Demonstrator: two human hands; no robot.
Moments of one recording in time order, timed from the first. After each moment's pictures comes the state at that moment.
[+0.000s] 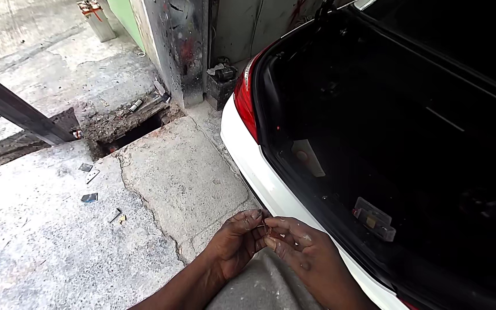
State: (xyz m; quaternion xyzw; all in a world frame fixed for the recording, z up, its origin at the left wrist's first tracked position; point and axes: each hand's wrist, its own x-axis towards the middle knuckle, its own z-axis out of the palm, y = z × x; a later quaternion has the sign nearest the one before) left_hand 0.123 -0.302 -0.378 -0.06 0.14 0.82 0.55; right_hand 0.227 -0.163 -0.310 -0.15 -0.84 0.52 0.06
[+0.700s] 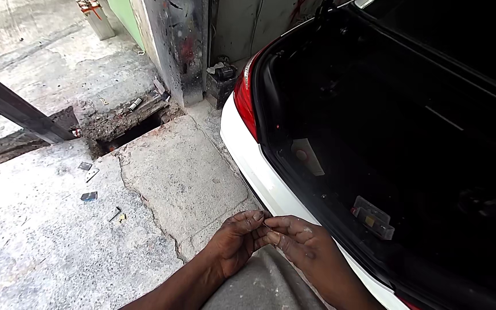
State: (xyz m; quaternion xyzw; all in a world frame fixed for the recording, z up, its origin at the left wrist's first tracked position) left_hand 0.125 -0.302 -0.379 -0.06 0.19 0.81 0.55; right_hand 0.226 -0.158 -0.307 -0.20 -0.76 0.61 0.01
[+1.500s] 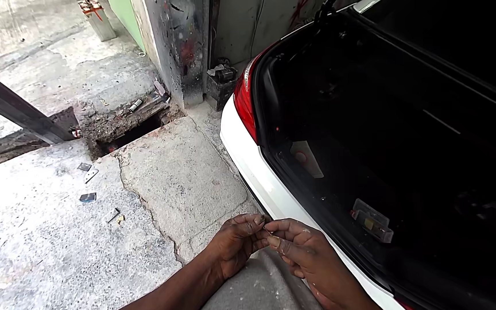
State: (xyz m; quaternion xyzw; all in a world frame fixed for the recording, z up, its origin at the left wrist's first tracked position) left_hand 0.124 -0.301 -0.382 -0.07 0.24 0.80 0.55; right_hand 0.226 -0.159 -0.304 -0.28 -0.65 0.71 -0.04
